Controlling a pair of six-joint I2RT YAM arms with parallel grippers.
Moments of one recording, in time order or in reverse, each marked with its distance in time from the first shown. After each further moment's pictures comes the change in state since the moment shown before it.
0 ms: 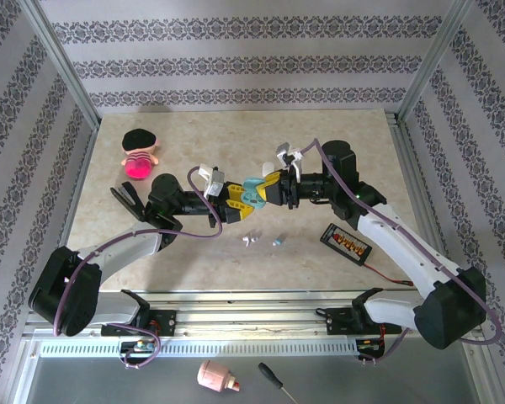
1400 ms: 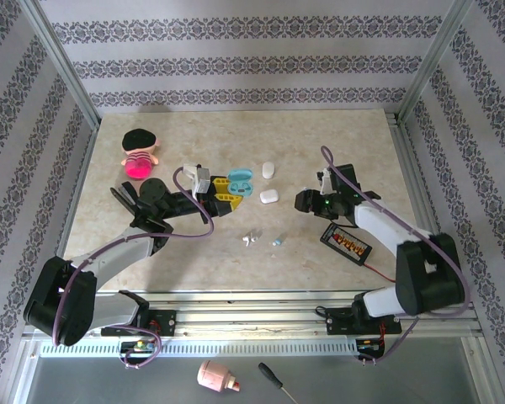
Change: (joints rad) left arm 0.085 -0.066 -0.076 0.018 -0.124 0.056; right arm -0.248 0.234 -0.195 -0.199 0.614 0.290
